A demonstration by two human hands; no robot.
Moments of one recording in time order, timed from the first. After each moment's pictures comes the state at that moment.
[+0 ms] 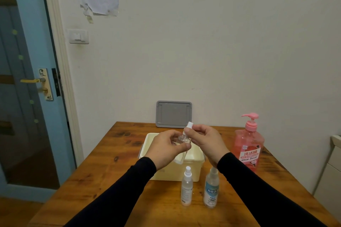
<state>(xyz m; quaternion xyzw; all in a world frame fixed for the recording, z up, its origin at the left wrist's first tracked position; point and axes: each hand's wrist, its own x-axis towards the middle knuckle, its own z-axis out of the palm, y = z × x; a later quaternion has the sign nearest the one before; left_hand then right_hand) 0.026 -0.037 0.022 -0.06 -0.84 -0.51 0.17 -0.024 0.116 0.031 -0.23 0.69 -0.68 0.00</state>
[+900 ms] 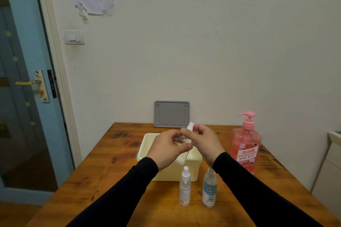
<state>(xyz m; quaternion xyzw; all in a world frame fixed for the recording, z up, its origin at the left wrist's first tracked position) 0.019 -0.028 0.020 -0.06 -0.86 -0.48 0.18 -0.022 0.112 0.031 -0.18 0.68 -0.71 0.00</state>
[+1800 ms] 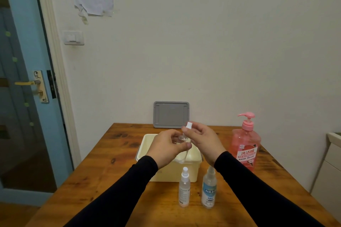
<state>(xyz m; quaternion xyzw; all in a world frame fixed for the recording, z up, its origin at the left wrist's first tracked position) 0.012 -0.031 0.020 -0.04 -0.85 -0.50 0.16 -0.027 0.117 0.033 -0.22 0.69 -0.69 0.03</state>
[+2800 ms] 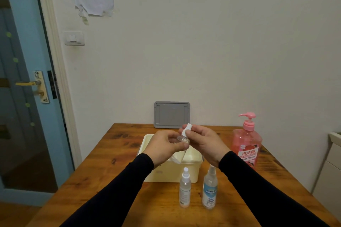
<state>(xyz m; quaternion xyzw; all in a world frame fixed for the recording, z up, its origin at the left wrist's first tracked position) 0.024 -0.036 0.033 -0.06 -0.83 -0.54 0.10 -0.033 0.124 0.031 -0.26 0.62 -0.73 0.11</state>
